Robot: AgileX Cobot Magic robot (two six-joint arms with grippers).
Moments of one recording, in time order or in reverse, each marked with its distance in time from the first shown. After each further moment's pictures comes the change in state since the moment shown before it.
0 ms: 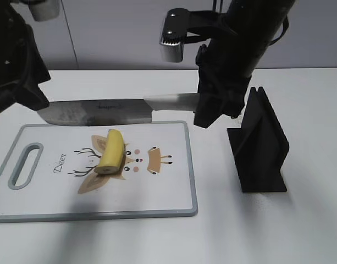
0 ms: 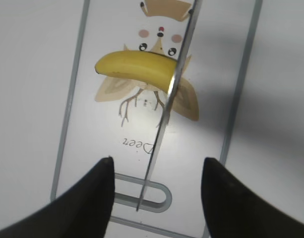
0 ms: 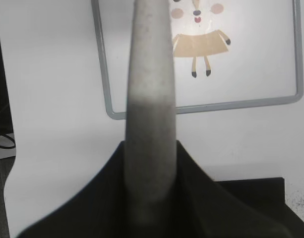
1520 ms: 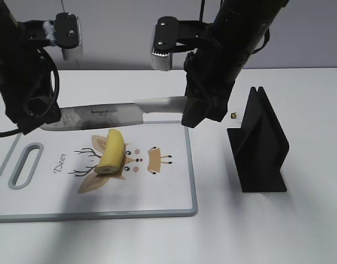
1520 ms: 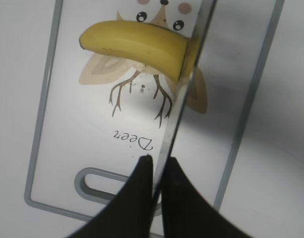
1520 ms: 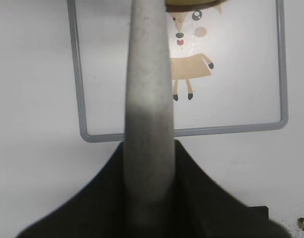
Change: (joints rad) left arm 0.008 0.152 0.016 0.056 -0.052 -0.076; right arm 0.001 0.060 -0.001 0.023 -0.102 -0.051
